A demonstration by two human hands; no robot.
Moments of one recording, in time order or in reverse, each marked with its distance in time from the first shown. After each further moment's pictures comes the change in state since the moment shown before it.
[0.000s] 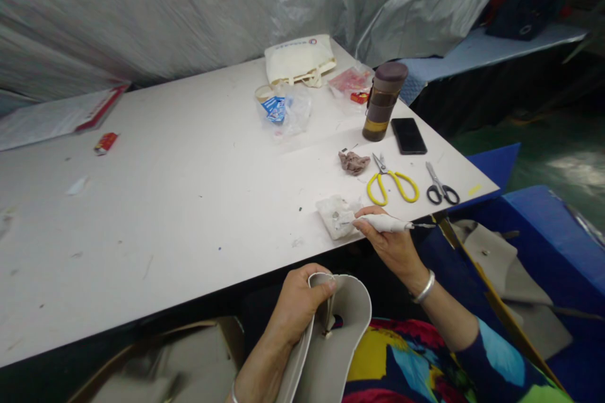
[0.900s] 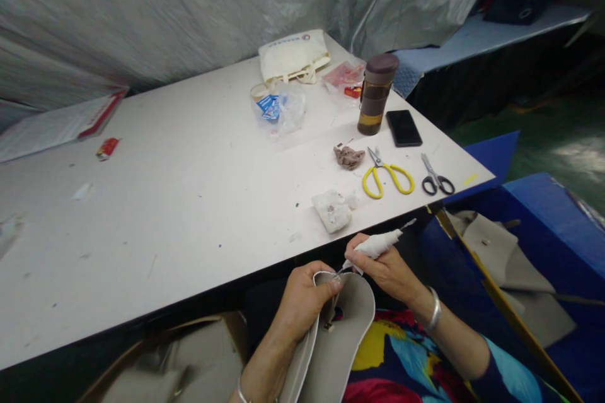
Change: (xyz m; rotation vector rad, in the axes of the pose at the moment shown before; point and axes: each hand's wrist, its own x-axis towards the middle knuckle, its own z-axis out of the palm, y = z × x) left_hand -0.012 0.011 0.015 0.041 -0.028 -0.015; right_hand -0.045 -0.028 -0.001 0.374 -0.312 0.352
